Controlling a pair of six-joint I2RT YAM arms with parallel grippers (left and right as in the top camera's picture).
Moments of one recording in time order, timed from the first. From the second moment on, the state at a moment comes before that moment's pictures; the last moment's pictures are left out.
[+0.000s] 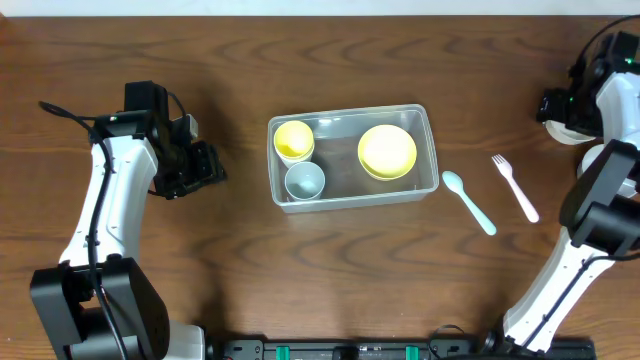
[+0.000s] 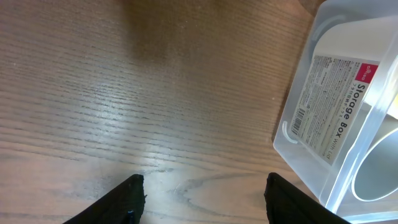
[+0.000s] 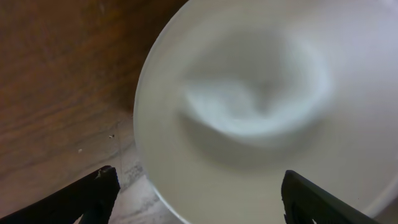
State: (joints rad) left arm 0.12 1.63 1.25 -1.09 0.26 -0.17; right arm -0.38 2.30 1.90 -0.94 0.03 -0.05
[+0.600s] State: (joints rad) left arm 0.12 1.63 1.25 -1.09 0.26 -0.17; right arm -0.37 2.30 1.90 -0.97 0.01 -0.07
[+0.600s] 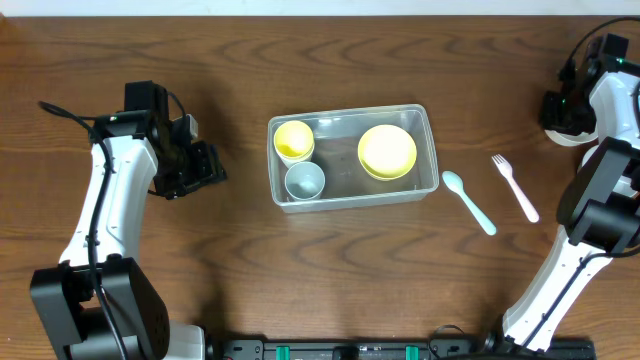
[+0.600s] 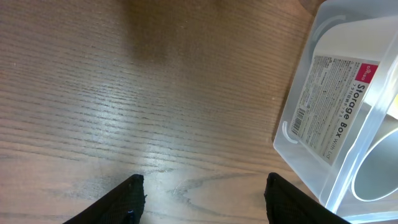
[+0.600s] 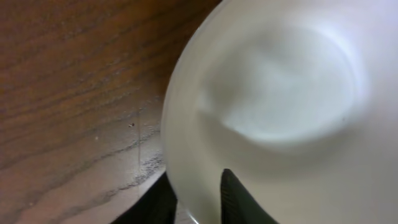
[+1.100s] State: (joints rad) left arm 0.12 1.63 1.25 -1.09 0.26 -0.17; right arm -0.33 2.30 1.90 -0.96 0.00 -0.08
